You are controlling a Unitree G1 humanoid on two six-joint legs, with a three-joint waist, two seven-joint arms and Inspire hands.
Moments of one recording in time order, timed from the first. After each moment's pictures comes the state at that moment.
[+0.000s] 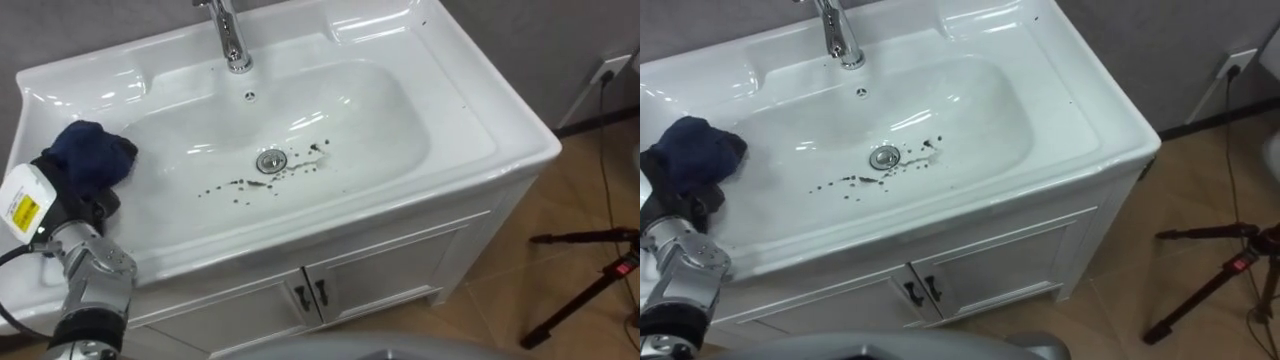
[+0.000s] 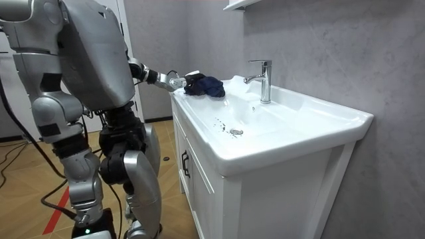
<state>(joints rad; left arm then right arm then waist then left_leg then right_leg) -0.01 0.33 0.19 0.75 0.51 0.08 0.65 0.14 -0.26 -0.05 1.28 -0.32 0.28 0.00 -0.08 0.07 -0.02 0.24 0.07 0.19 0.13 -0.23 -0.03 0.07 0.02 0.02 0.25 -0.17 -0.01</state>
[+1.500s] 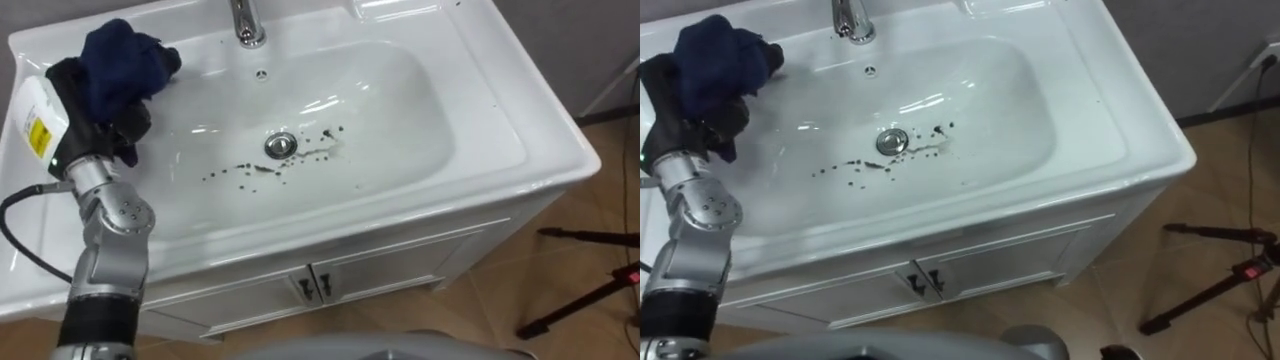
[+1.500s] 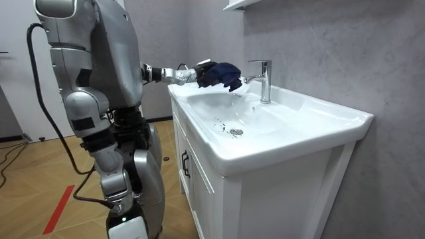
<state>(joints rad) 0.04 0.28 0.06 0.20 0.52 0.10 0.56 0.08 -0.25 0.05 1.26 -0.32 0.15 0.03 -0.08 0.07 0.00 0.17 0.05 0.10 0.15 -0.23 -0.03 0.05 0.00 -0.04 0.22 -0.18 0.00</state>
